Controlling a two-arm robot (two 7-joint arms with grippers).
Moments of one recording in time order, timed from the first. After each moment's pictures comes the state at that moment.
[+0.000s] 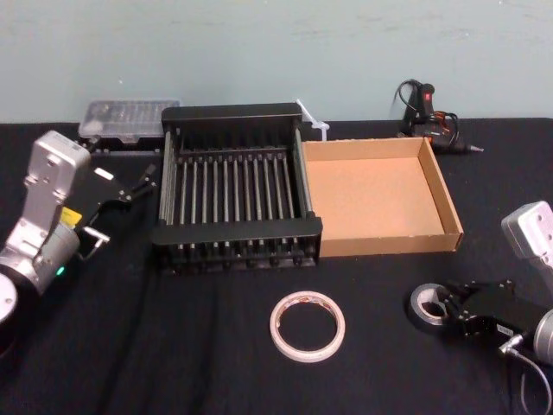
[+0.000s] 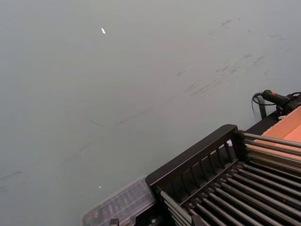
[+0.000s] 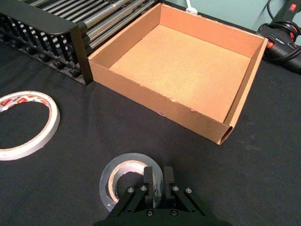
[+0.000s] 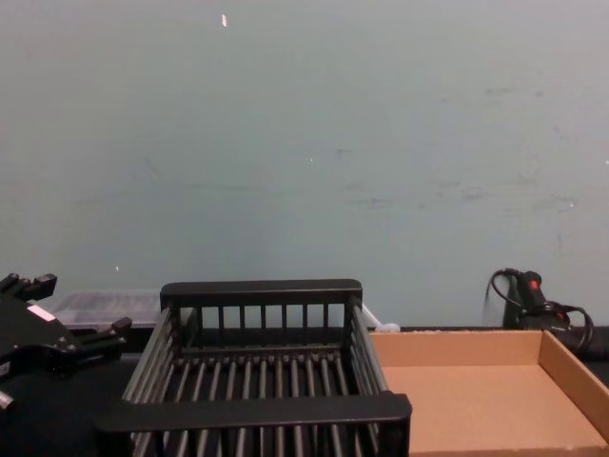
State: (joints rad) left arm -0.20 0.60 0.45 -1.41 -0.25 -0.12 0.03; right arm -0.15 0.64 -0.22 -1.77 0.34 0.41 0.30
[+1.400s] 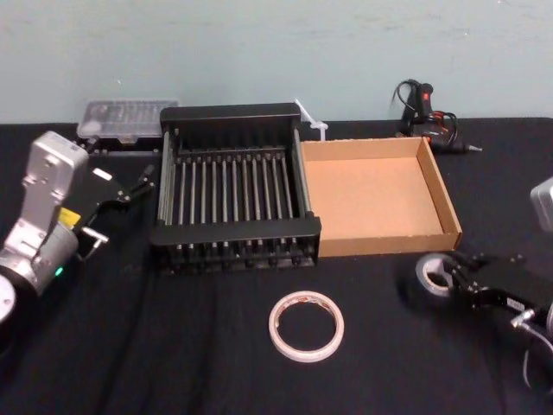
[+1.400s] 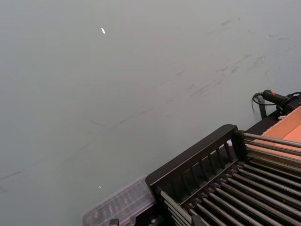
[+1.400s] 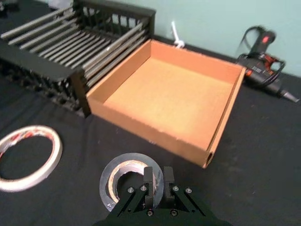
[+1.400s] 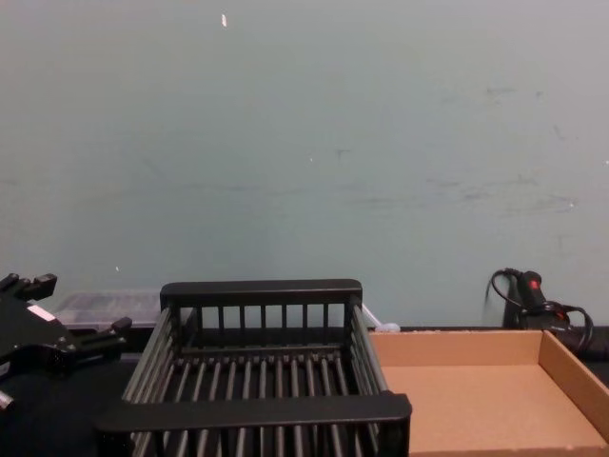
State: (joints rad) left arm -0.20 0.60 0.45 -1.41 -0.25 -0.12 0.03; right arm -0.16 0.62 -0.15 -1.81 0.40 0.39 0.32
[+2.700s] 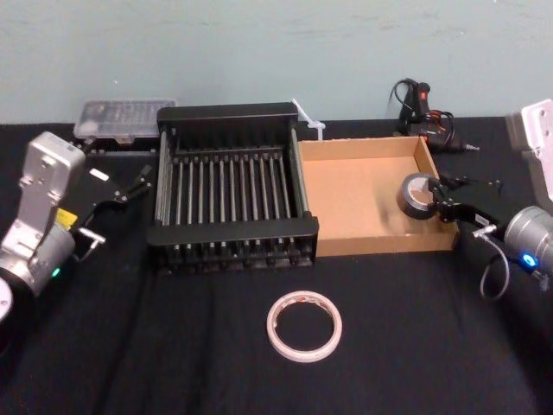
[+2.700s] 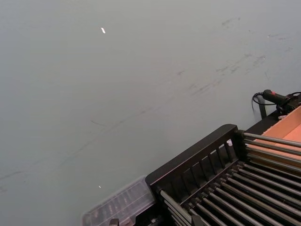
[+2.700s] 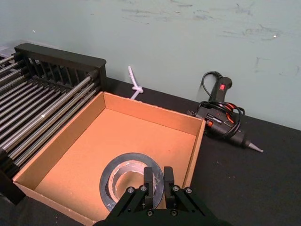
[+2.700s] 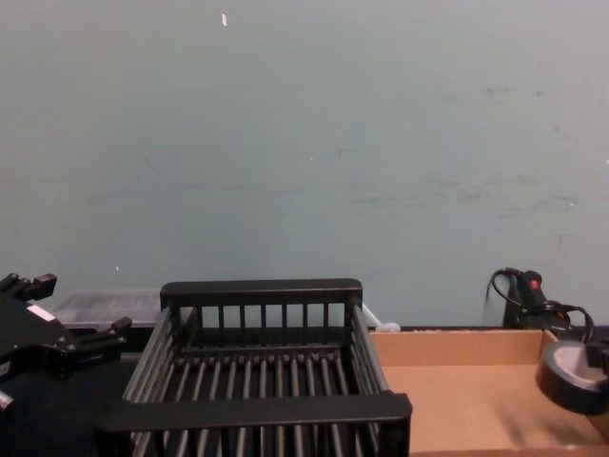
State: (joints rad) left arm -0.20 0.60 0.45 -1.41 -0.25 -0.12 0.03; right arm 0.15 0.44 -0.20 -1.53 0.32 0.35 0.27
